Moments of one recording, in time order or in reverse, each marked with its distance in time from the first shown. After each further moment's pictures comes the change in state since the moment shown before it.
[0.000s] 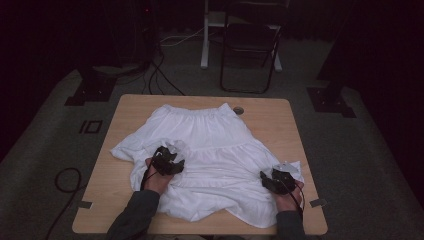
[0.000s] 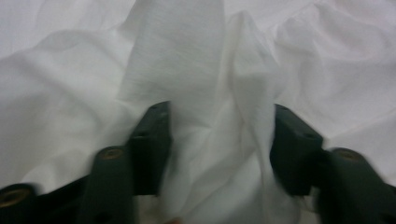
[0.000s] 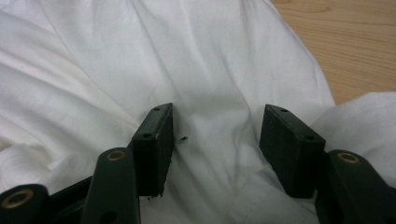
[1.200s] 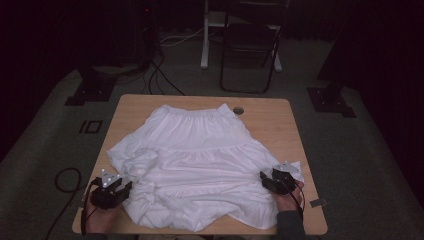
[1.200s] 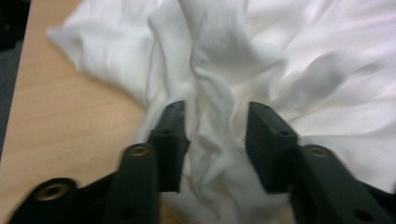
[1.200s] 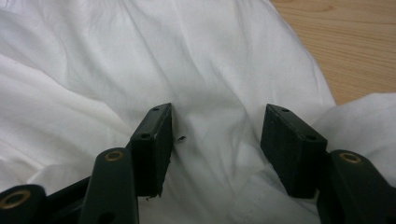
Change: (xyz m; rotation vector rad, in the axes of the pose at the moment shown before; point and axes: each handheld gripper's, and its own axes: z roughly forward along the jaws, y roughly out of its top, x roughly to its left) left arm 0.068 -0.115 -0.125 -0.099 0.105 -0.170; right arm -0.001 0.000 0.000 0.001 0.011 0.000
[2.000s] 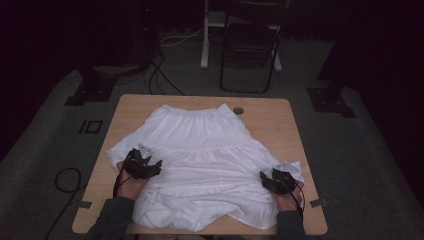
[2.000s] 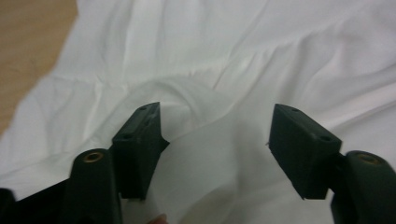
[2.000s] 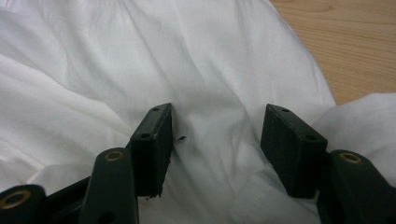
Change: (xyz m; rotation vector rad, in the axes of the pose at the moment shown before) left arm -0.044 0.070 0.087 0.066 0.022 0.187; right arm 0.000 0.000 0.000 0.000 0.000 0.001
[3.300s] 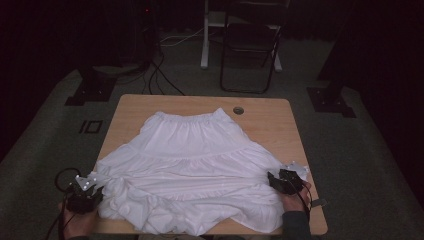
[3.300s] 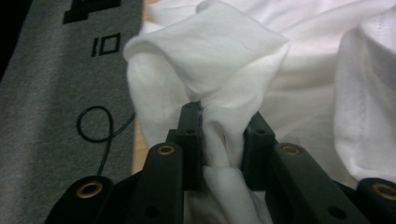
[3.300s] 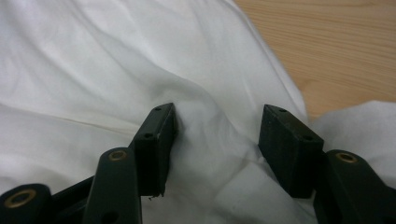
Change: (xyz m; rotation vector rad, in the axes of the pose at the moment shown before) left arm 0.082 -0.131 -0.078 0.074 0.203 -0.256; right arm -0.020 -0.002 -0.009 0.040 -0.047 0.040
